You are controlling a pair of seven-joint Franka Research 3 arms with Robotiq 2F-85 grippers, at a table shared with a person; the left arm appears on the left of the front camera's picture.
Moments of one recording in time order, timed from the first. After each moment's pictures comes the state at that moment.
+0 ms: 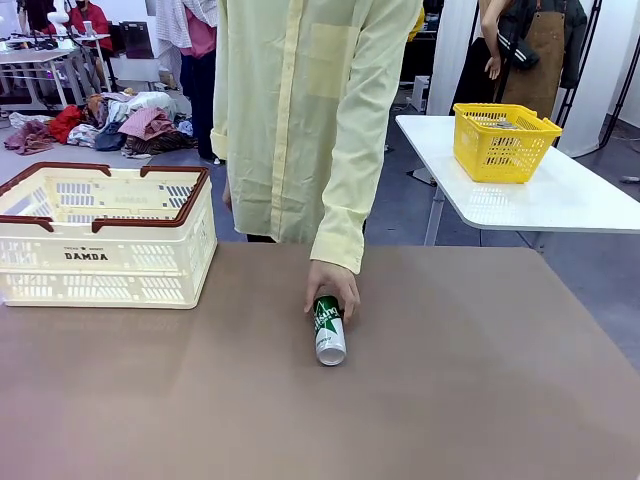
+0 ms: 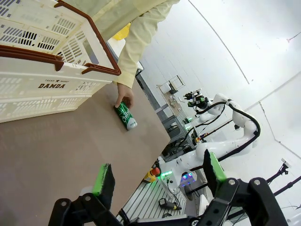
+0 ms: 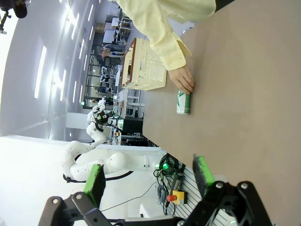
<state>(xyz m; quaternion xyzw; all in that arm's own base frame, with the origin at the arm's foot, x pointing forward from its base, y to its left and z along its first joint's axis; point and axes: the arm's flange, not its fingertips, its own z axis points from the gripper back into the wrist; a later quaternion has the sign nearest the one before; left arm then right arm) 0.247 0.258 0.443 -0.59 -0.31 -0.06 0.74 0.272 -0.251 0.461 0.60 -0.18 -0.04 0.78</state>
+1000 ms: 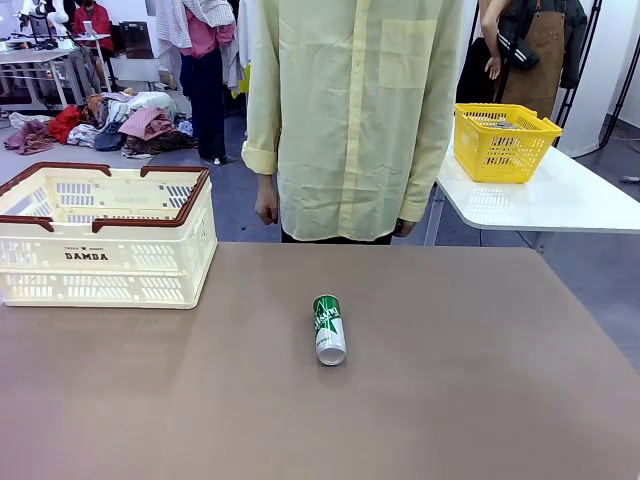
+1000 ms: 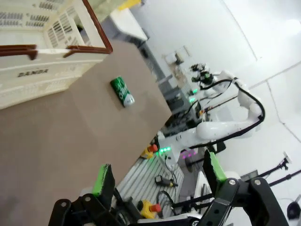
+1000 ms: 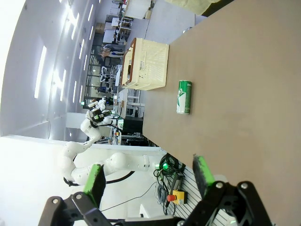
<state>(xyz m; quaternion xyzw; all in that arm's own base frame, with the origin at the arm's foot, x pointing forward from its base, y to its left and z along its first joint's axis) 0.271 0.210 0.492 -0.56 -0.22 -0.10 0.79 0.272 -0.251 0.461 0.60 -0.18 -0.04 0.78</state>
